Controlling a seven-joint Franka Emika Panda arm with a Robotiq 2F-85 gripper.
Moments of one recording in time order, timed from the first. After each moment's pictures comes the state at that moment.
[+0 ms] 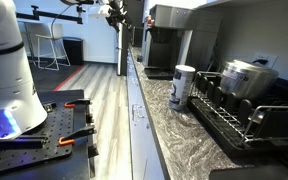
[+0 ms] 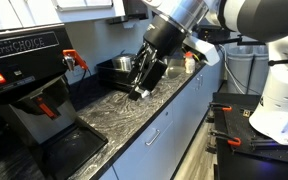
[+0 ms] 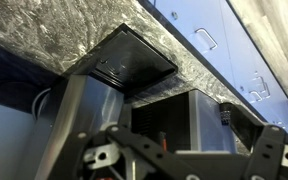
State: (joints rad) arm 0.23 -0.46 0.39 -2.77 -0.03 3.04 0.13
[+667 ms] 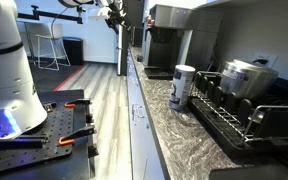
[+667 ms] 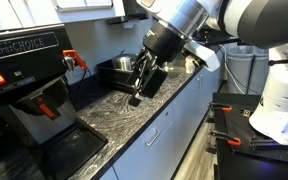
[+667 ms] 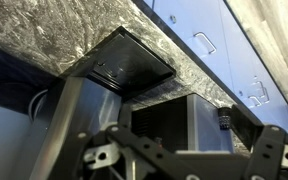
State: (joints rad) arm 0.18 -0.44 0.46 -2.76 -0.05 3.05 0.15
